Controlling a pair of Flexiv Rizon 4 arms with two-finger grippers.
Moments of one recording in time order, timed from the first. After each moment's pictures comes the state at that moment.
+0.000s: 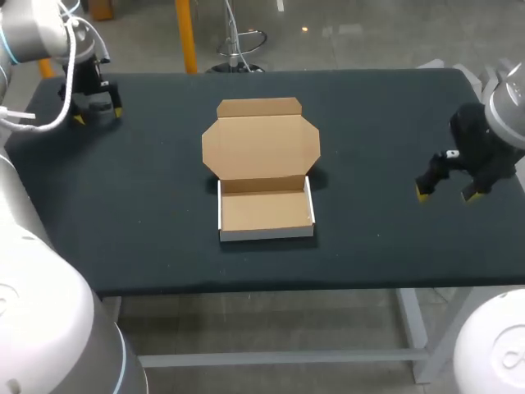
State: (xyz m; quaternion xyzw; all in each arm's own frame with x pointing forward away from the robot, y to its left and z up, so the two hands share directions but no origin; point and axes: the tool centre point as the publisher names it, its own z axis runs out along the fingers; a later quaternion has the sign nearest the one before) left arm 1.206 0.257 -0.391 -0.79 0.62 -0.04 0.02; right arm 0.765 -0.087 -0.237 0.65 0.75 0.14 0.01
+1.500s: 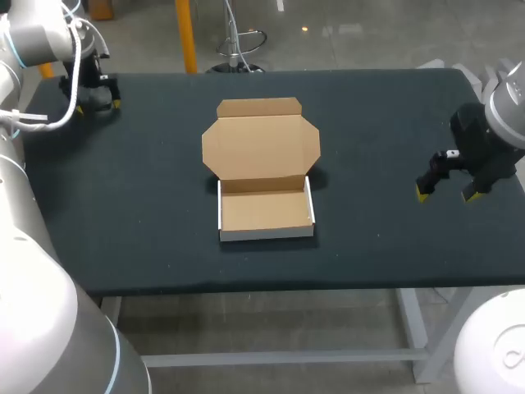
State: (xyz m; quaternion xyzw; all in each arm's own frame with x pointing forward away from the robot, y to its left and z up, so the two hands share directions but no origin) left arm 1.248 0.269 -0.392 -0.77 0.63 -0.08 0.07; right arm 0.765 -0.087 -0.237 0.65 0.75 0.14 0.01
